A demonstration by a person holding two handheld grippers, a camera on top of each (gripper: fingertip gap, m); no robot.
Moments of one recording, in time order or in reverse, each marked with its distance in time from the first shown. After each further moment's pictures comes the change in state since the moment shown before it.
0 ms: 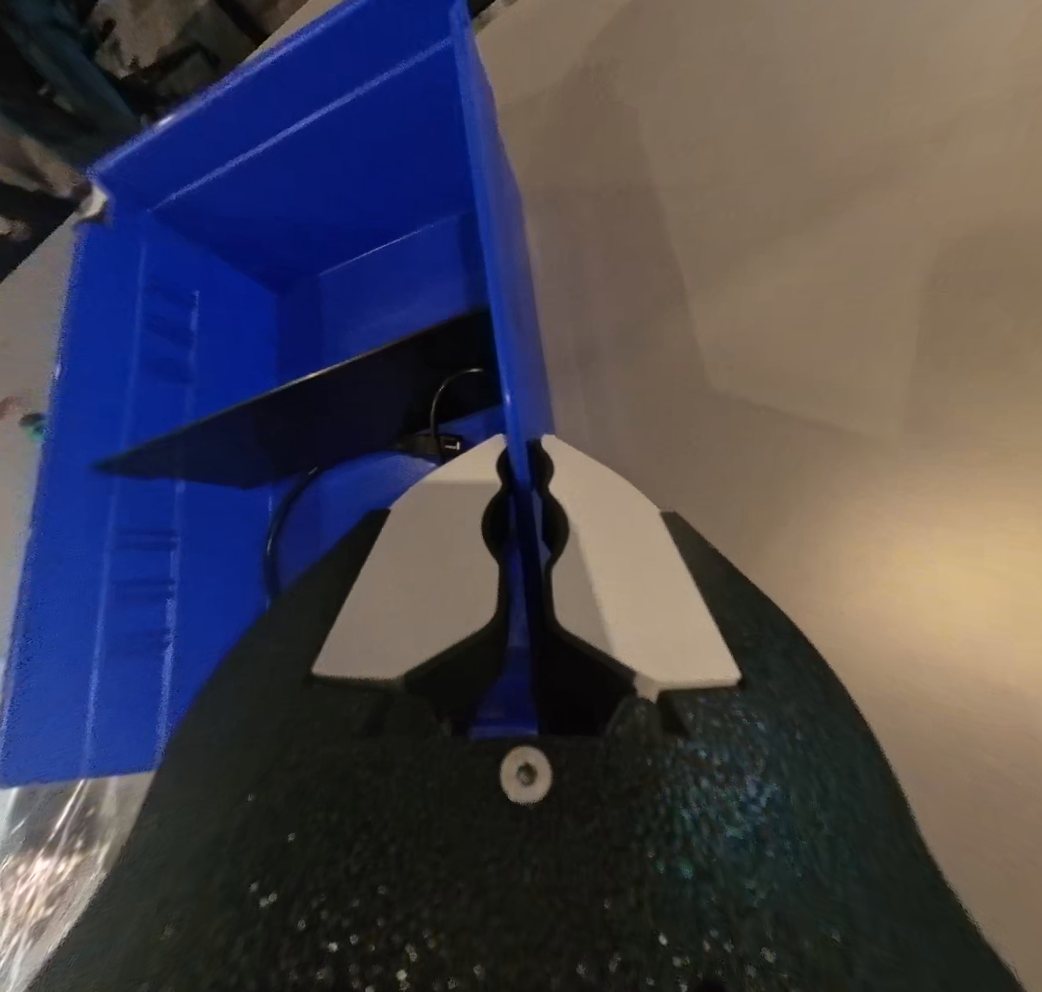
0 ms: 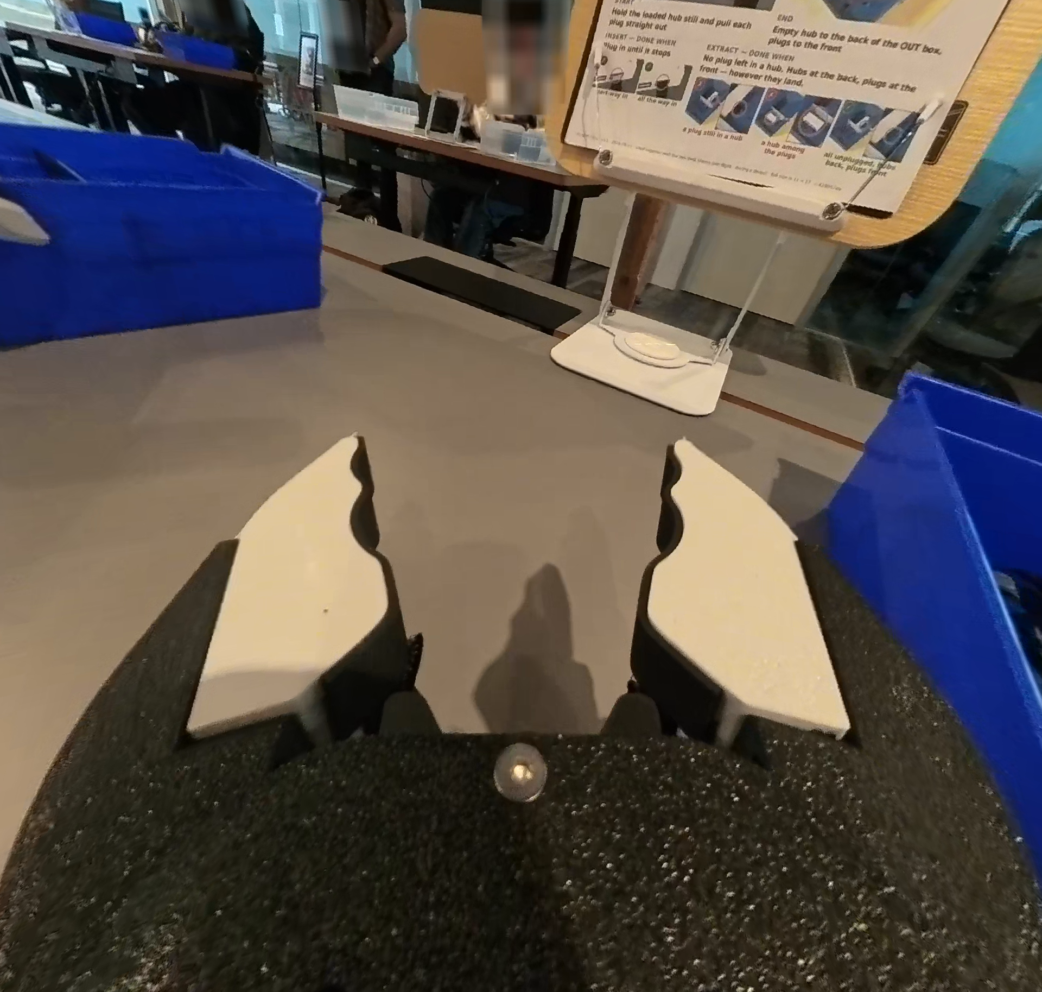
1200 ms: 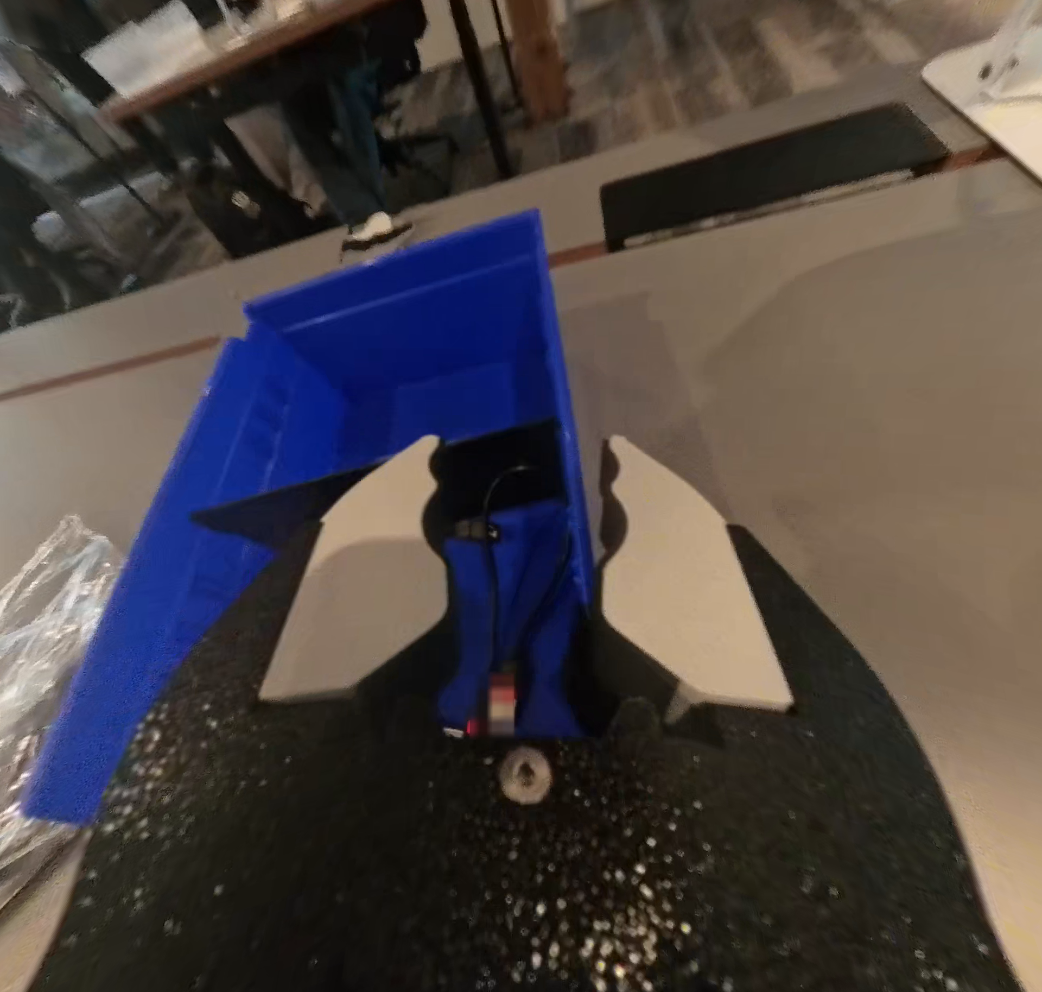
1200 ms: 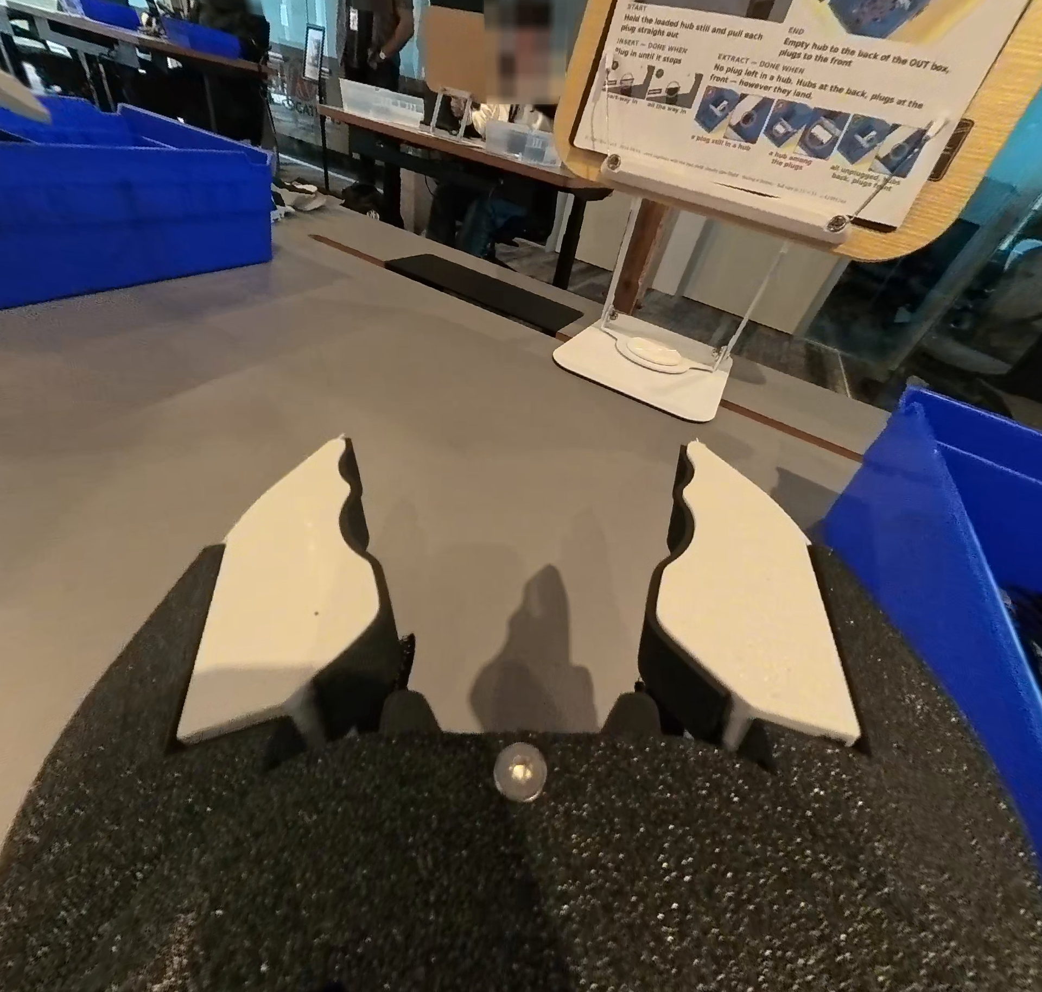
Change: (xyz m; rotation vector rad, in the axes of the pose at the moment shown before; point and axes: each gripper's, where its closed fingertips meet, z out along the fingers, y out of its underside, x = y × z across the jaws) left arm -0.081 -0.027 -0.017 0.192 -0.298 -0.296; right arm -0.004 0.000 0.000 0.000 -0.006 -0.032
